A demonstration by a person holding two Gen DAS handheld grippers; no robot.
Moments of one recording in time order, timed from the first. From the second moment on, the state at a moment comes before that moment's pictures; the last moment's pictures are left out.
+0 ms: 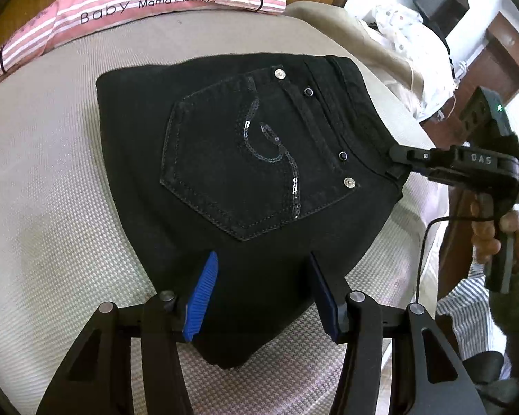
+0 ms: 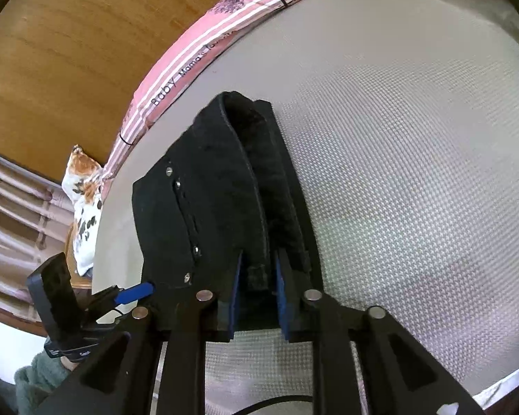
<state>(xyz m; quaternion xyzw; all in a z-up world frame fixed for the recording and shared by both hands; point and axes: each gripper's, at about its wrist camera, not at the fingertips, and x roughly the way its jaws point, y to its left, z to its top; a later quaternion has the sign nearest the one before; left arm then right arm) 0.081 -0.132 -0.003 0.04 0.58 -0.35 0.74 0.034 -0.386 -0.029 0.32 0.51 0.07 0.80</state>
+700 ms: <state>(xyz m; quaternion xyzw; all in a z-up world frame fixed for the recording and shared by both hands) 0.089 -0.139 -0.013 0.08 0.54 -0.31 0.78 0.147 -0.354 -0.009 0.19 0.47 0.03 0.86</state>
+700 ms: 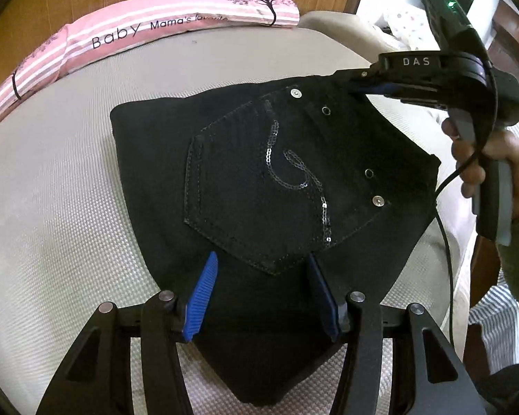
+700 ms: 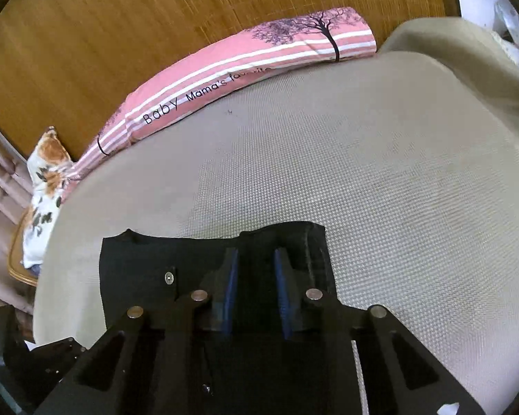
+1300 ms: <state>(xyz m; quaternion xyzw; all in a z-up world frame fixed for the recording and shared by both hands) 0.080 -0.139 -0.007 0.10 0.53 -0.29 0.79 0.090 -0.342 -0.030 0.18 0.50 0.03 0.85</state>
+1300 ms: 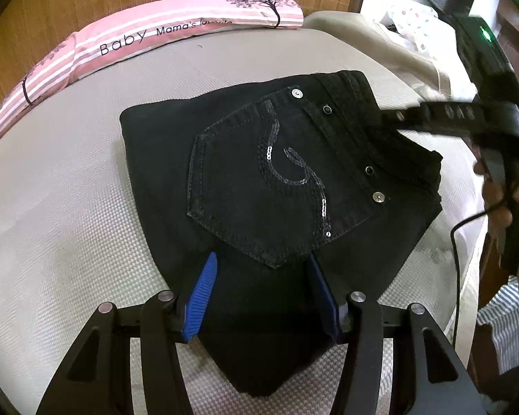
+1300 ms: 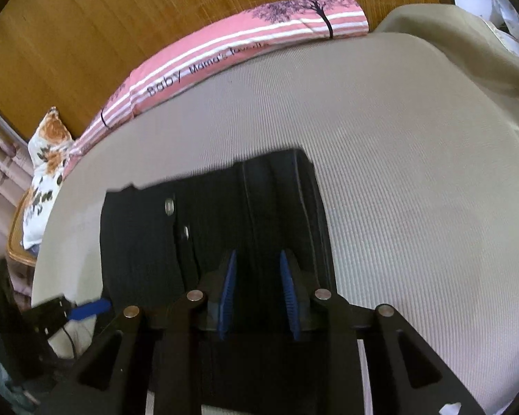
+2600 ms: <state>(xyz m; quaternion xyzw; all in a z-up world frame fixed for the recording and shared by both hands) 0.142 -0.066 -0.026 -0.15 0.63 -0.27 0.71 0.067 -0.418 -0.065 0.35 0.52 0.14 0.77</state>
